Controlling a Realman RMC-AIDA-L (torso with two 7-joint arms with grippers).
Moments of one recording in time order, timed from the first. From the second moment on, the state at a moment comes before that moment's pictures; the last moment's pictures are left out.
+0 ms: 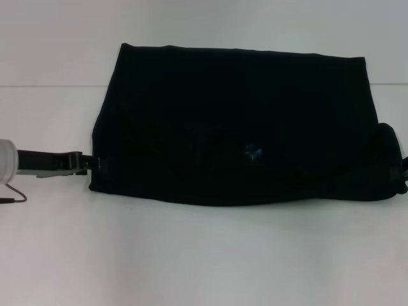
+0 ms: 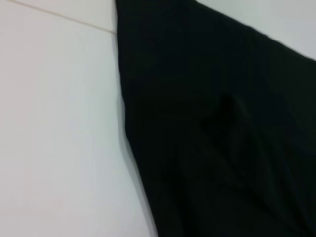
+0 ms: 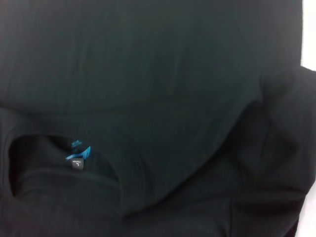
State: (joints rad) left arm -0.66 -1.96 0.70 0.59 2.34 1.14 -2.31; right arm 0.69 1.91 -0.64 -0.78 -2.58 -1.44 2.60
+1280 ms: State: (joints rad) left arm -0.69 -1.96 0.74 0.59 2.39 1.22 -2.35; right arm 0.70 1.89 -0.63 -0.78 -2.58 -1.44 2.60
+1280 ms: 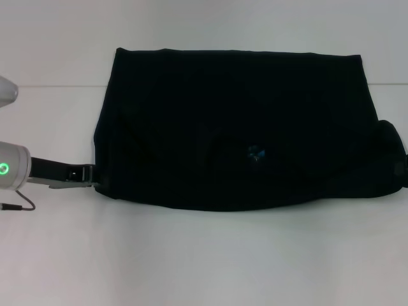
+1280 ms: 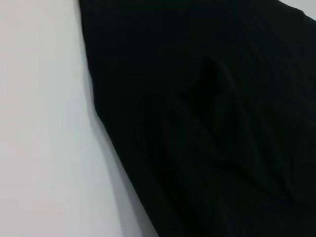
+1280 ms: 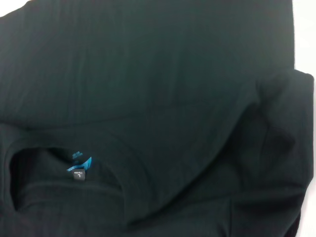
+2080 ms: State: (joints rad) left arm -0.60 -1.94 0.68 0.73 2.51 1.89 -2.32; right arm 0.58 1.89 -0.68 -0.80 -2.59 -1.78 2.52
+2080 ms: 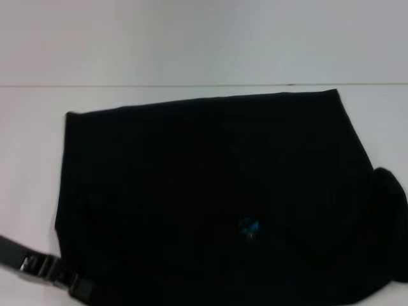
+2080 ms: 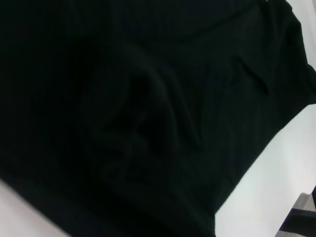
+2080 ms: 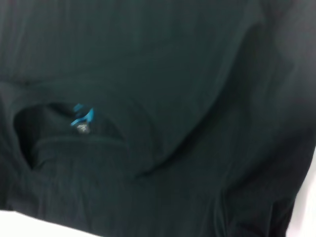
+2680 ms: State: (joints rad) left arm -0.62 -1.93 0.66 0.72 2.59 1.84 -2.33; right arm 0.53 1.92 -0.61 -0.87 -2.58 -1.89 2.50
